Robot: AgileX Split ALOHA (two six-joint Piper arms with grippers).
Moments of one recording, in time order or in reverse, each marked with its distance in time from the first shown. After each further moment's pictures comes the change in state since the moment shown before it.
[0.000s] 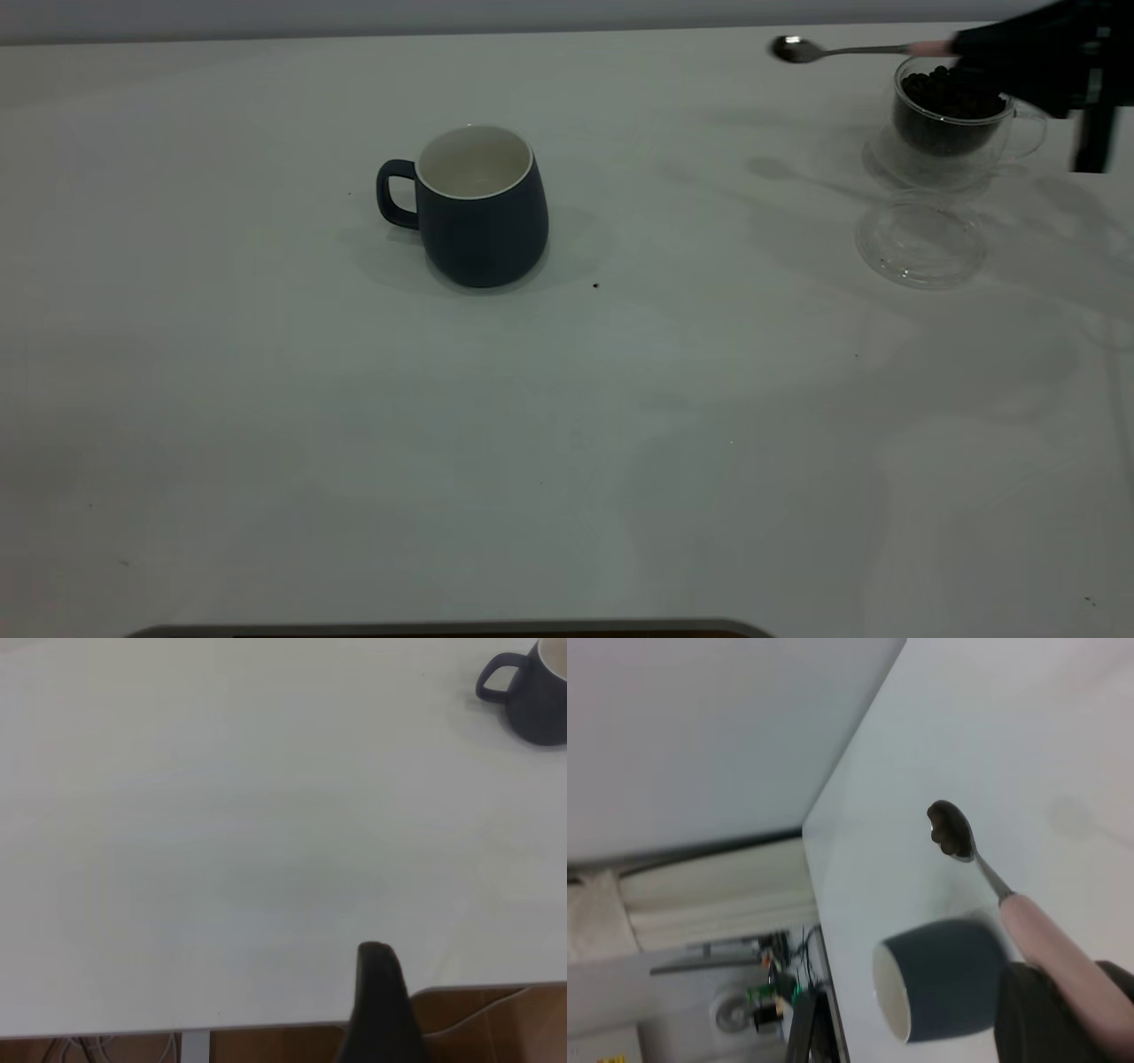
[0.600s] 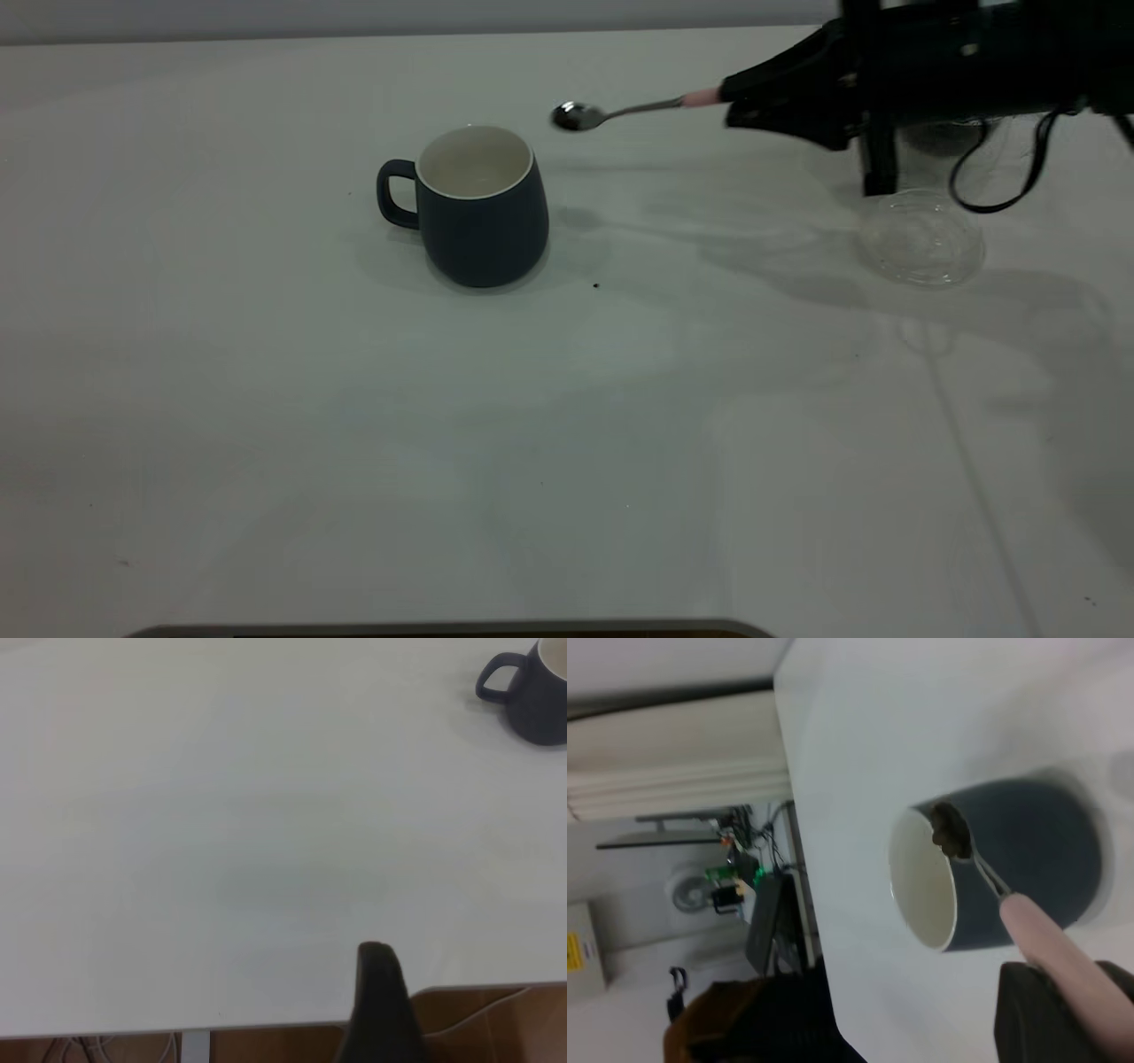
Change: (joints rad) left arm 0.000 0.000 0.000 0.000 0.000 0.000; right arm 0.337 -0.001 -0.003 0.084 -0.101 0.018
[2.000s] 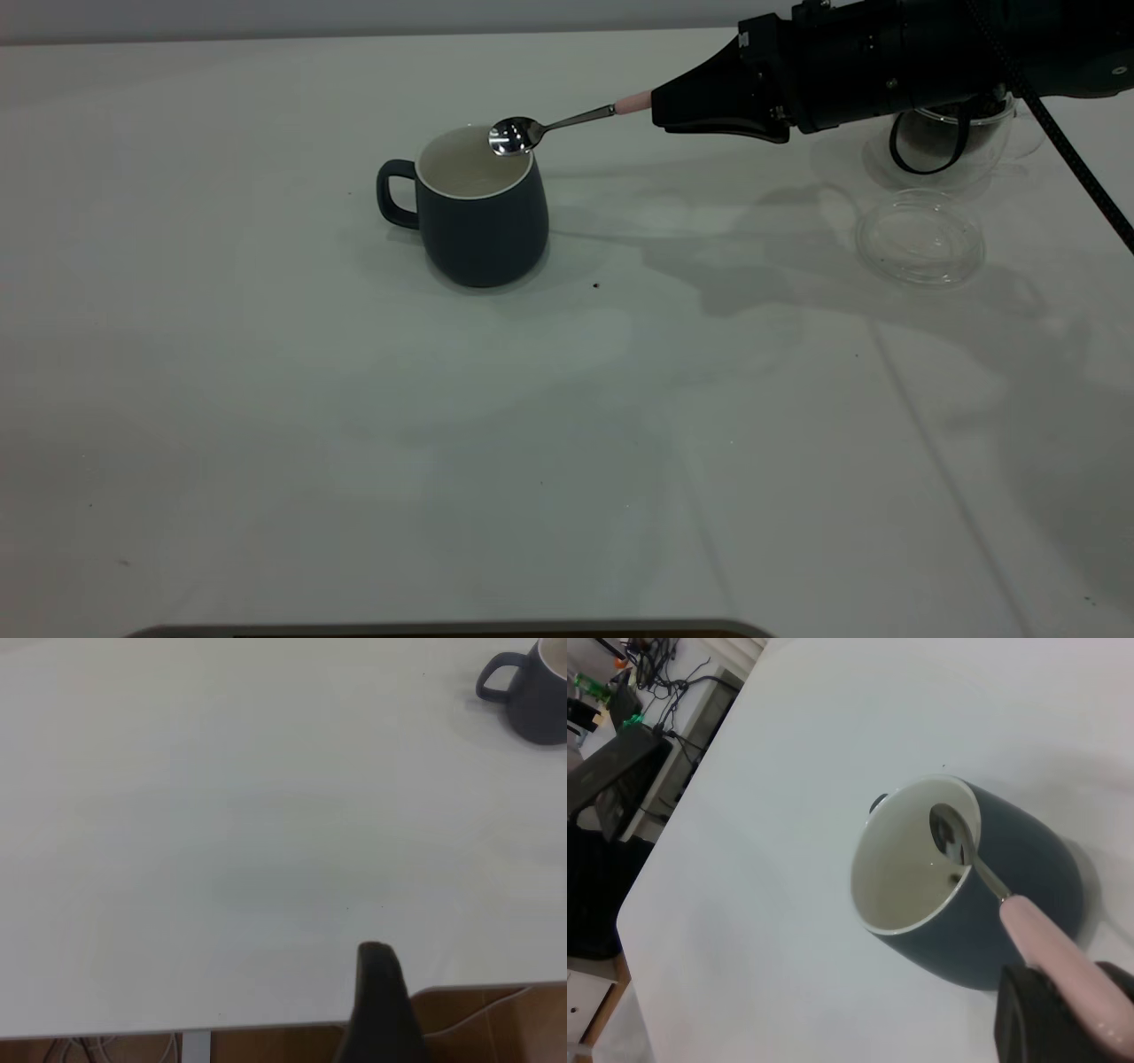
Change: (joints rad) left arm 0.000 0.000 0.000 0.000 0.000 0.006; right arm 0.096 -0.002 -0.058 0.005 -0.077 -0.658
